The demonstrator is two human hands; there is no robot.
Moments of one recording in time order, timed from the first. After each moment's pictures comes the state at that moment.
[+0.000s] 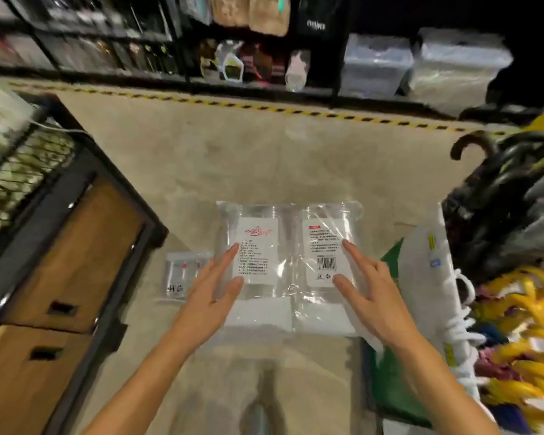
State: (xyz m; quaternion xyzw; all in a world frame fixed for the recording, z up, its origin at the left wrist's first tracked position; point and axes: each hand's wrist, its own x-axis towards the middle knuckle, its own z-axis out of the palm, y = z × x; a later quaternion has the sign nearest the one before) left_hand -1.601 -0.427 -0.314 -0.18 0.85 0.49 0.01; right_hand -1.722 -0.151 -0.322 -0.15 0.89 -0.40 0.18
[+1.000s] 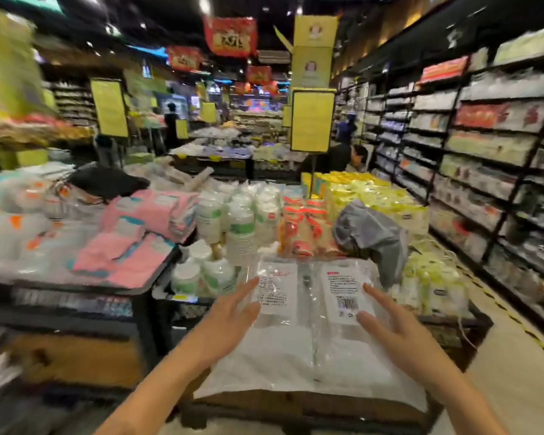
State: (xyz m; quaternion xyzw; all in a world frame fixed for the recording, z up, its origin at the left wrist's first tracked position) left_hand -1.281 -0.544 -0.049 -0.60 0.60 0.34 -0.40; right_hand -1.583 -0.594 -0.020 -0.72 0.55 -0.27 0.32
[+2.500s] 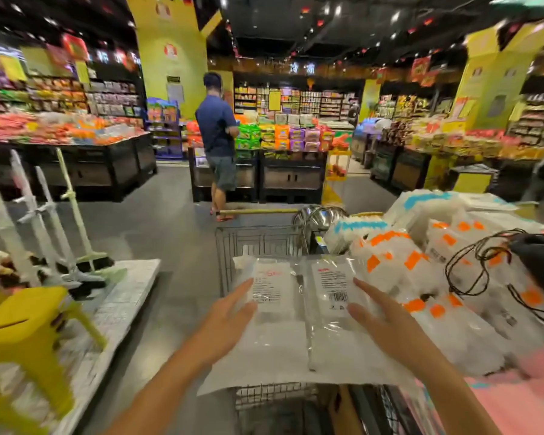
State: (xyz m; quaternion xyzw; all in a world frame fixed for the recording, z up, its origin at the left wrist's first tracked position) left_hand -0.657 -0.409 -0.064 -0.83 0.00 -0.02 -0.55; right_hand -0.625 -0.700 -0.039 -0.90 -0.06 0.01 0.44
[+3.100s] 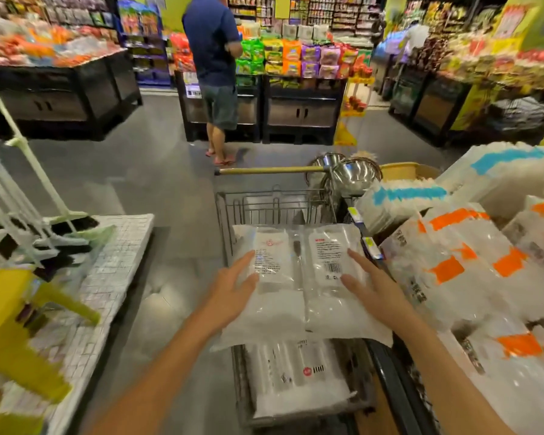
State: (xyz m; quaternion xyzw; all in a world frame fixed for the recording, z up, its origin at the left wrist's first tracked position) left_hand -0.372 -0.290 -0.168 -0.82 -0.04 0.02 -0.57; right_hand -0.332 -0.581 -0.127 -0.92 -0.04 0.10 0.38
